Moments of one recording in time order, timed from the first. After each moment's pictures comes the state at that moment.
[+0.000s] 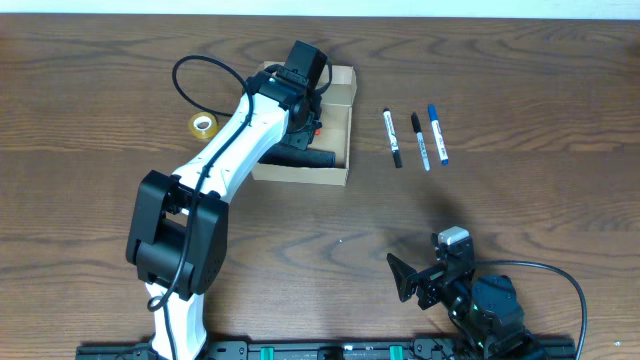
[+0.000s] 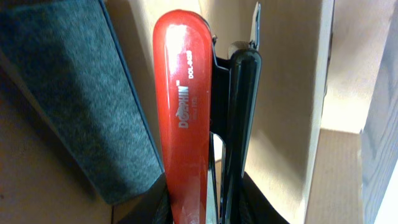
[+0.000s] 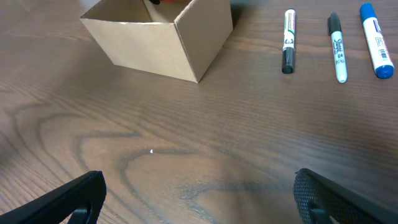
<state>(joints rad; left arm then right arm) -0.46 2.03 1.66 -0.82 0.02 -1.71 0.47 0.01 0.16 -0.59 -0.10 0.27</state>
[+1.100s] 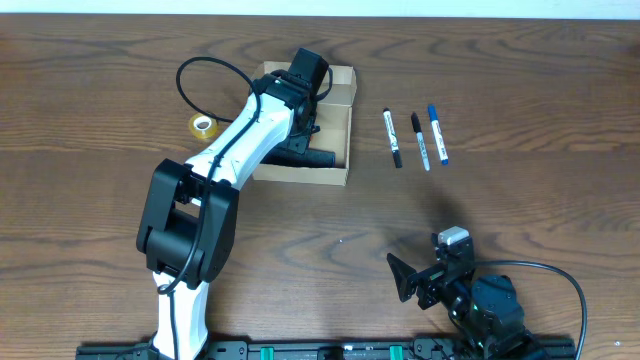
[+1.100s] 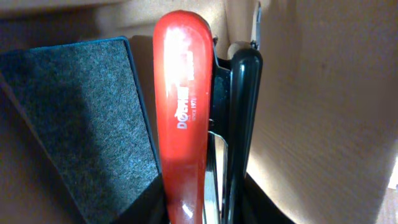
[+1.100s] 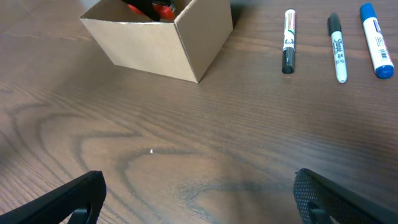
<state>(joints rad) -0.46 2.10 1.66 -0.83 -0.06 -1.75 0.47 0.01 0.16 -0.59 -0.10 0.27</state>
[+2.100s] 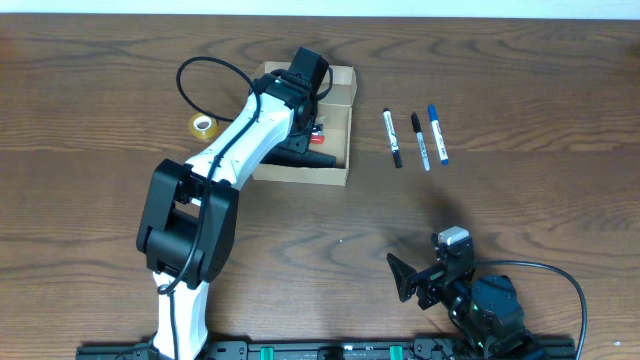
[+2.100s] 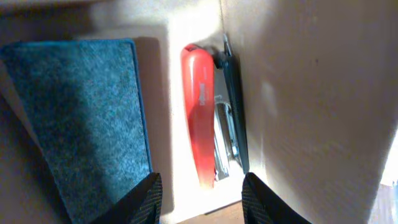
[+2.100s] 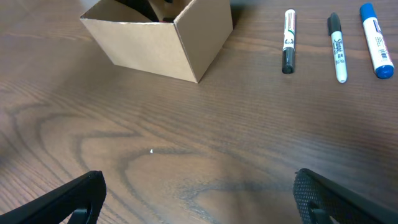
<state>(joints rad) -0.46 2.10 1.67 -0.82 -0.05 -1.74 0.47 0.01 0.16 -0.59 -0.10 0.27</state>
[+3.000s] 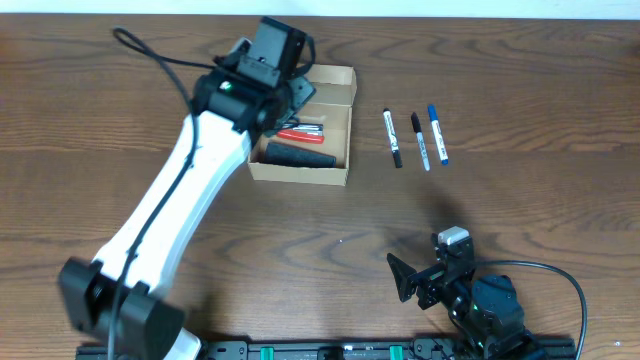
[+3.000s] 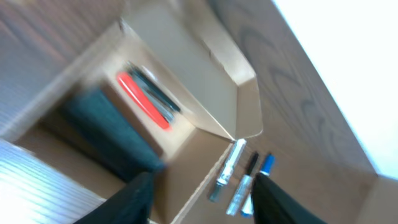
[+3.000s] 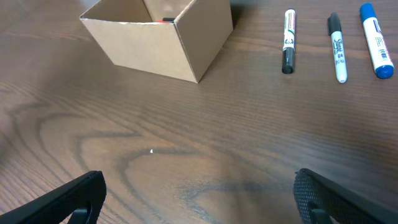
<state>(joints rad) -0.46 1.71 1.70 -0.93 -0.09 -1.17 0.47 0.01 0.16 -0.59 -0.10 0.27</state>
